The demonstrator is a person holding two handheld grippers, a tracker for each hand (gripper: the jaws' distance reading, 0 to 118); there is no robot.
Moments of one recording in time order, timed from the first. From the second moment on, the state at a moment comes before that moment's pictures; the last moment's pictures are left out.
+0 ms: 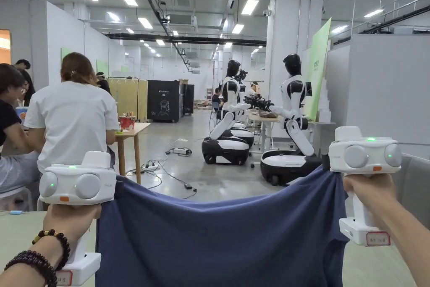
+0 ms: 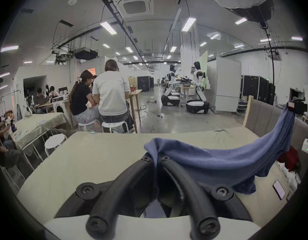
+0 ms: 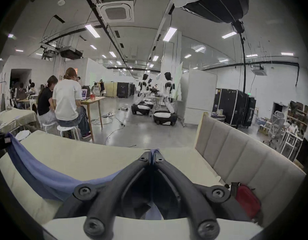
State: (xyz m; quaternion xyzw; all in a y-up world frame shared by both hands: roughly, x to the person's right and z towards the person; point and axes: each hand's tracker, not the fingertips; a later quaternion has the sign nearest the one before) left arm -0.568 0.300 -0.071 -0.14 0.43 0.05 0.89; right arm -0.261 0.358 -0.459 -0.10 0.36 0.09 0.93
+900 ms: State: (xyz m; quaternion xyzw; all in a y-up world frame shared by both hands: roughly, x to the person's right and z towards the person) left arm -0.345 0.068 0.168 -0.24 0.34 0.12 0.90; right arm 0.027 0.067 -0.249 -0.30 0.42 0.19 0.84
